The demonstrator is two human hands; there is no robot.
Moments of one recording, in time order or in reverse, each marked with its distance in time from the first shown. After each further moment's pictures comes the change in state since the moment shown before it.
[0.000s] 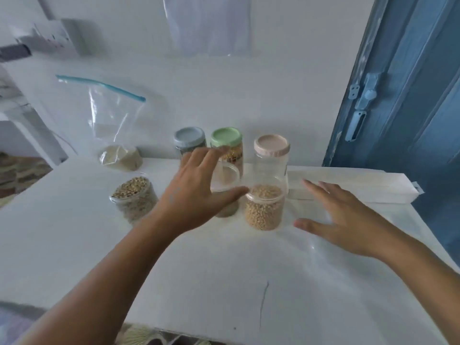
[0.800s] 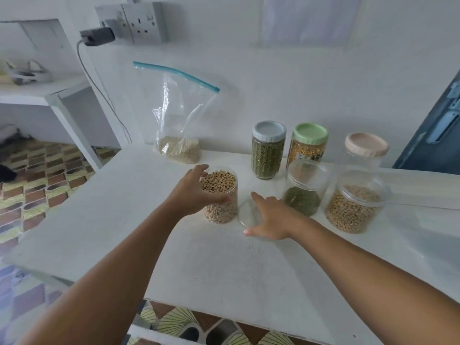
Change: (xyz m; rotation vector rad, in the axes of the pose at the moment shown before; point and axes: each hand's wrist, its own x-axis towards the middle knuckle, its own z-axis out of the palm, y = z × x) left_hand -0.035 -0.265 -0.045 -0.318 -0.178 -0.475; right_hand 0.144 -0.264 0.141 -0.085 -0.244 -0.096
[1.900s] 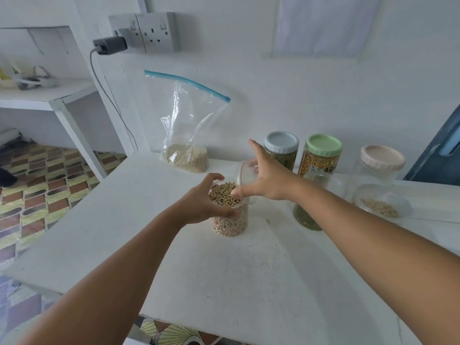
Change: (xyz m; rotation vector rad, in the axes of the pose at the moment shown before) left_hand 0.022 -0.021 -0.013 -0.120 -0.209 0.065; right_hand 0.029 -0.052 -0.090 0.462 0.218 -0.245
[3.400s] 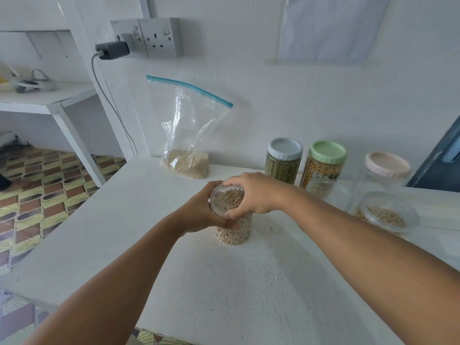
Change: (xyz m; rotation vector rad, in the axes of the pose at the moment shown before) left_hand -0.001 -0.007 -0.005 -0.198 -0.053 0.052; right_hand 0.023 -0.018 0.019 -0.362 -0.157 -0.085
